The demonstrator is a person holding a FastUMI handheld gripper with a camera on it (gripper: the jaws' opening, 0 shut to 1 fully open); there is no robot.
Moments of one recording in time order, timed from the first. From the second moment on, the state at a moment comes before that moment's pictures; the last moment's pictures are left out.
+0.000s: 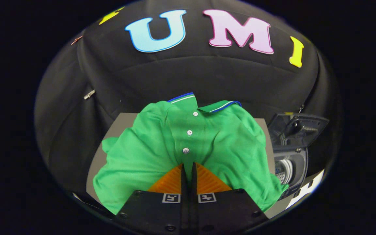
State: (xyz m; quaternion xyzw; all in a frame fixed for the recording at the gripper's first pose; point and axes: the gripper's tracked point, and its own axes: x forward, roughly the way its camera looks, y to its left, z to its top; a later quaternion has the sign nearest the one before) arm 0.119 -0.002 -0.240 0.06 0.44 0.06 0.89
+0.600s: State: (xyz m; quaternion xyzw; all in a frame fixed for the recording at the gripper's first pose) arm 0.109 0.006 -0.215 -0.02 0.39 0.12 0.91
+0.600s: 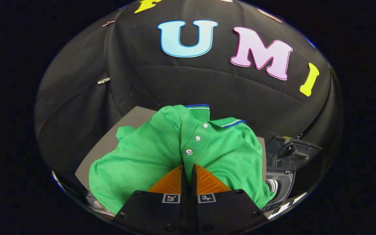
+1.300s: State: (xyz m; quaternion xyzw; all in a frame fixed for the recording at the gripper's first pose) arm 0.093 -0.034 -0.195 -0.03 0.34 0.24 0.91
